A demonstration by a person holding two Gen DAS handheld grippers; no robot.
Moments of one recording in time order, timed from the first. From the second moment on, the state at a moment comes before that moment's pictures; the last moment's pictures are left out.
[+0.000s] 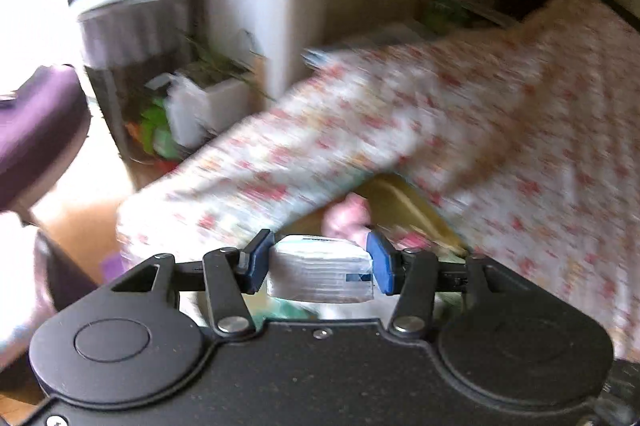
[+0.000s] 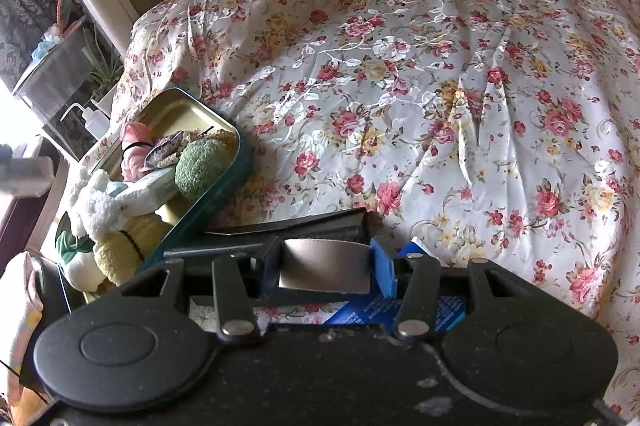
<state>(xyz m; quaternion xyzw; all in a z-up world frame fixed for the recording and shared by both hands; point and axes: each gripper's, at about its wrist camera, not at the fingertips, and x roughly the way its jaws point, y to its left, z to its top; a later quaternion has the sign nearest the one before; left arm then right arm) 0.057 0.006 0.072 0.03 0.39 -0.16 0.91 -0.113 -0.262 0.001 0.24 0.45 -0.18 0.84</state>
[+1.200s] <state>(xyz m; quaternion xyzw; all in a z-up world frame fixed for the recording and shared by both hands) 0.082 0.009 0.058 0.03 0.43 -0.05 0.90 -0.101 -0.251 0.002 0.21 0.44 -0.16 0.86</state>
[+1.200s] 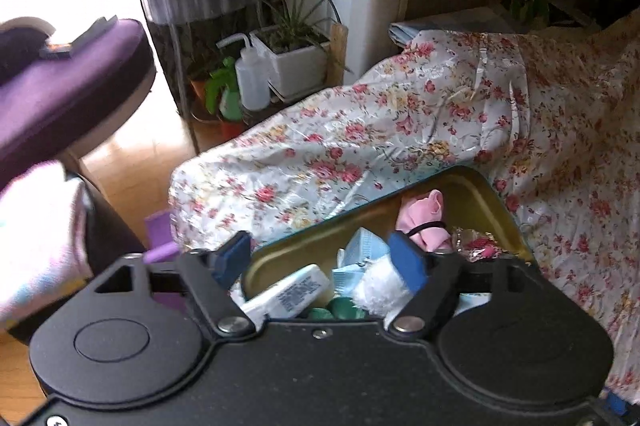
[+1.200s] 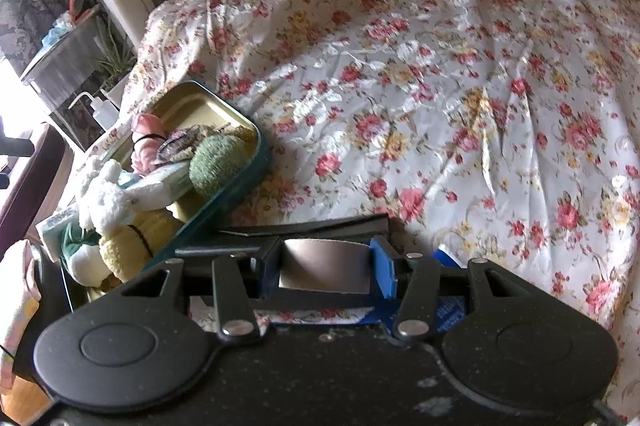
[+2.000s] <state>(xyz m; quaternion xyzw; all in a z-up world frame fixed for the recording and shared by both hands) 0.077 0.028 0.065 0.02 0.44 -0.05 0.90 0.112 -0.185 0.075 0.15 0.40 -0.10 0.90</state>
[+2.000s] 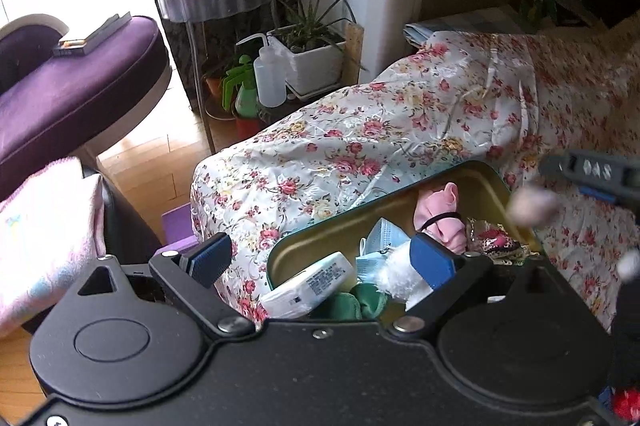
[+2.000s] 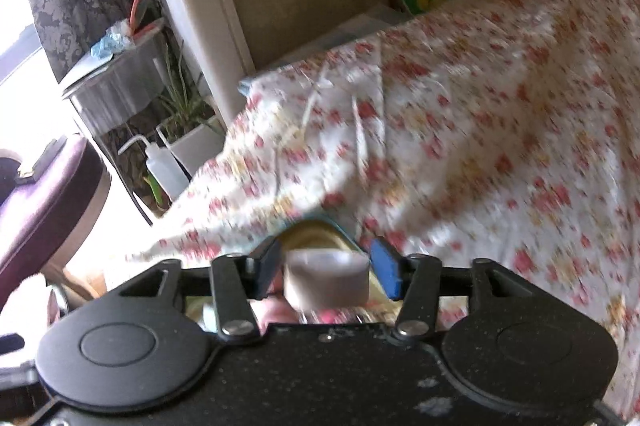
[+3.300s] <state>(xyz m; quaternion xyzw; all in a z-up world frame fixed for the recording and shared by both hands) -0.028 -0.008 -0.005 0.05 0.45 -0.07 0.89 -0.104 -0.206 0.036 0.08 0.34 -0.20 0.92</state>
